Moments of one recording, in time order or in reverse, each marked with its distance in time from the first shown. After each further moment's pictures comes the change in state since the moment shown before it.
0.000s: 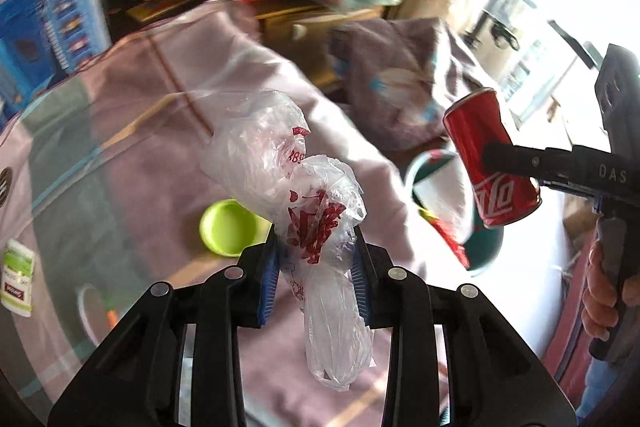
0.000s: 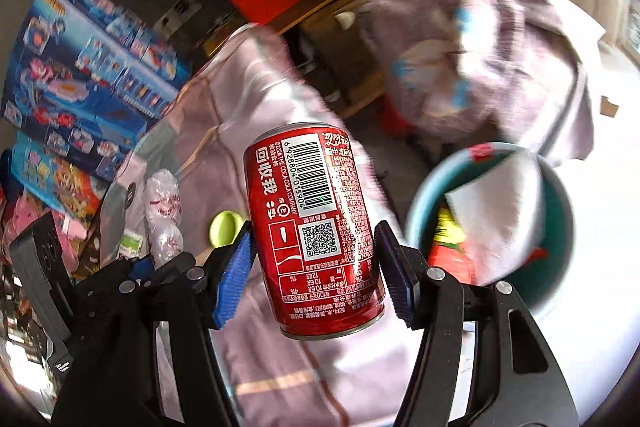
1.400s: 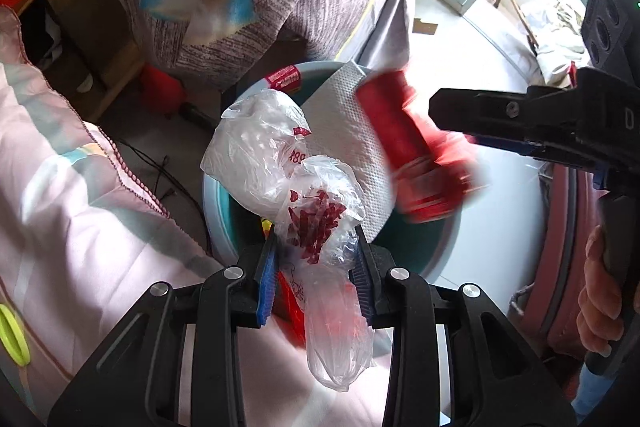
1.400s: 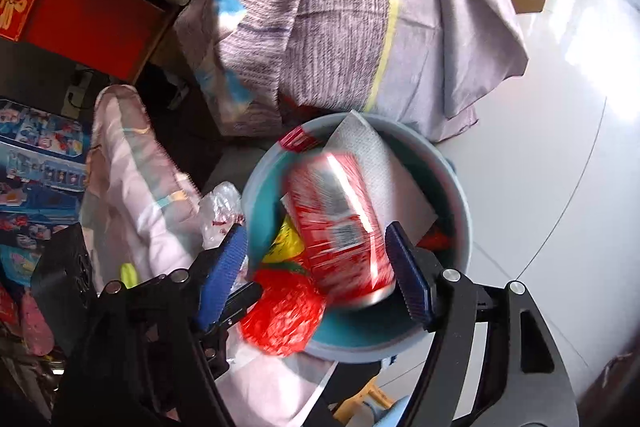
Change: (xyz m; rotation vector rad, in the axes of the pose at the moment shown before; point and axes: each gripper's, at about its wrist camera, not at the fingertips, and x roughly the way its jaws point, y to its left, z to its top) left arm 0.195 -0.184 0.024 0.251 0.345 -0.171; right arm 0.027 -0.203 0.013 0.321 0.073 -0.087
